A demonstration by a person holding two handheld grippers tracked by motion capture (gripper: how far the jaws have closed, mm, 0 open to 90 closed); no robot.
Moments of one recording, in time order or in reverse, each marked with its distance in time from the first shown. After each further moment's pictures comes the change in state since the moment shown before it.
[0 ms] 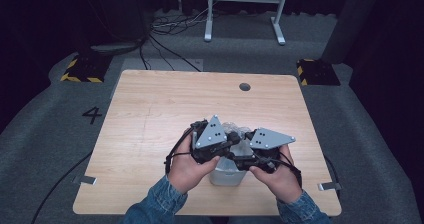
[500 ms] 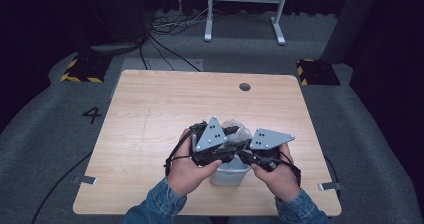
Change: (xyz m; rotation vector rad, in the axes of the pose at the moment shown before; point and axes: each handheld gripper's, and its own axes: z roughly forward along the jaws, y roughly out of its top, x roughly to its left) left arm -0.003 -0.001 -0.006 -0.039 0.064 -0.047; right arm -0.002 -0.001 -0.002 0.028 0.076 -0.005
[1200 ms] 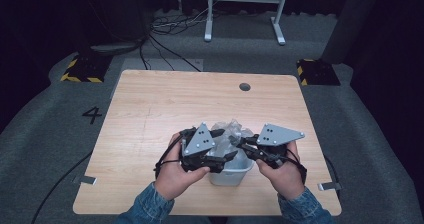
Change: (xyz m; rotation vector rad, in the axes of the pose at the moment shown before) left arm 0.004 -0.026 -0.005 0.058 -0.040 0.007; right arm -0.004 0.012 -0.016 -0.034 -0.057 0.003
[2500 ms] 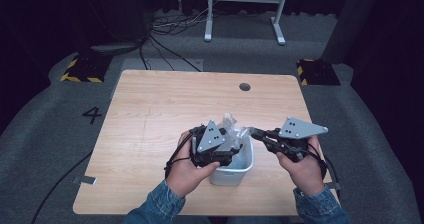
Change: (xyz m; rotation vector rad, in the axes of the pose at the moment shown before) left arm 0.003 0.001 0.019 0.013 0.097 -0.026; right arm -0.032 -0.009 -0.035 0.016 -0.088 0.013
